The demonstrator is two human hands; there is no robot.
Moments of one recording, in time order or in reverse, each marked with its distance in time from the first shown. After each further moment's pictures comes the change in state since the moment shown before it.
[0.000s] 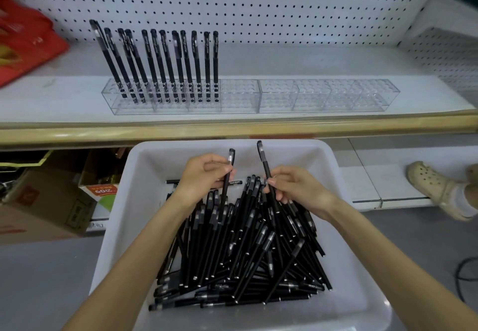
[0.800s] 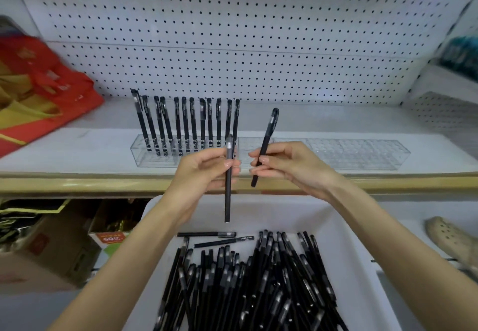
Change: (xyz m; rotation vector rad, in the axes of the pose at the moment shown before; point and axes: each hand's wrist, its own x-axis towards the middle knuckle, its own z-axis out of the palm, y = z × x) left_hand 0.006 0.099 -0.037 -0.223 0.003 0.226; right_hand 0.058 -0.136 0.000 0.165 -0.074 -0.229
